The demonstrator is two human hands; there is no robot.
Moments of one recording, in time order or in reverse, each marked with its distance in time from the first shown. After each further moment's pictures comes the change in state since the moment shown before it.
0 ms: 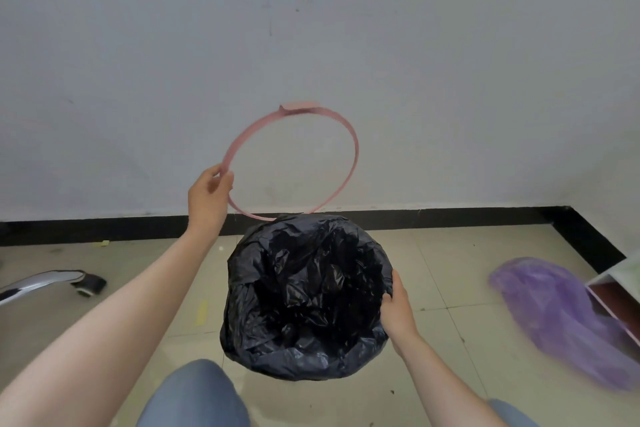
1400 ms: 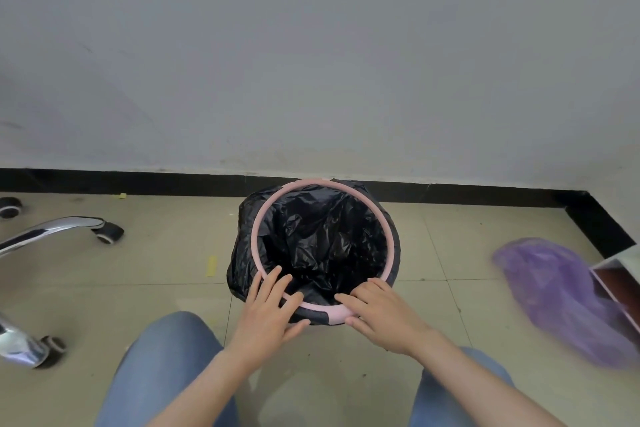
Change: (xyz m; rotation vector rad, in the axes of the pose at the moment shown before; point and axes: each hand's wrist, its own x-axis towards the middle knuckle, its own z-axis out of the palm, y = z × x) left_hand -0.212 -0.084 -0.013 1.292 -0.688 0.519; right_hand -0.048 0.022 -0.020 -1.143 -0.463 -0.998
